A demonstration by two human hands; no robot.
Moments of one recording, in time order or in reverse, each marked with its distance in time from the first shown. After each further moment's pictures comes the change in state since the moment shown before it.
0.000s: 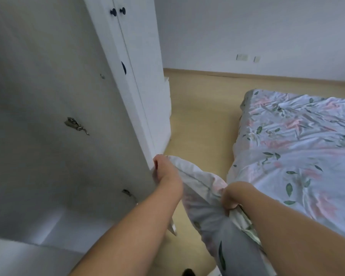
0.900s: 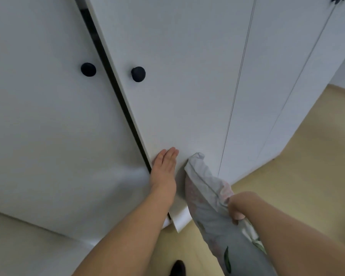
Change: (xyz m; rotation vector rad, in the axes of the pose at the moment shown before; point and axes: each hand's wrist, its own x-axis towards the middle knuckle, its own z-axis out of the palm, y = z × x) left_hand -0.055 -0.204 0.265 -0.125 0.089 -0.446; right_hand -0.023 -0.311 -0.057 -0.698 0.196 -0.289
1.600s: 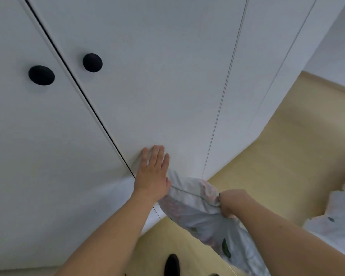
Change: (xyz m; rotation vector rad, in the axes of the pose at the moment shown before) left_hand 0.056 -0.015 0.039 -0.482 0.230 0.139; right_hand 0.001 -0.002 -0.020 0.057 0.084 -0.046
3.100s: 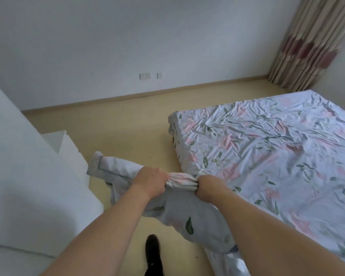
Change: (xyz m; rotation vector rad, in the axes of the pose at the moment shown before) left_hand 0.457 0.645 -0.292 0.103 0.209 1.318; right_hand 0.047 0.621 0.163 1.159 0.257 0.992
